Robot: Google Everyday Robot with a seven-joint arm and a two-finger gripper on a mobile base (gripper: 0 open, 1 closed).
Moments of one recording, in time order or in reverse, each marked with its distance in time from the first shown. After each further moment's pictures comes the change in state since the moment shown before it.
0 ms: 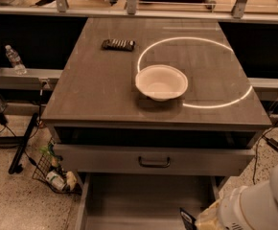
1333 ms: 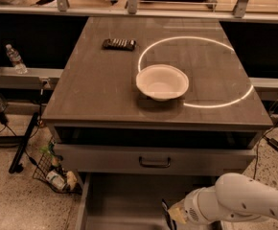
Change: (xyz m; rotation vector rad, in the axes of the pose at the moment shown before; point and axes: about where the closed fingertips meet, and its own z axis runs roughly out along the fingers) arm -0.011 -0.062 0.170 -0.026 -0.105 0.226
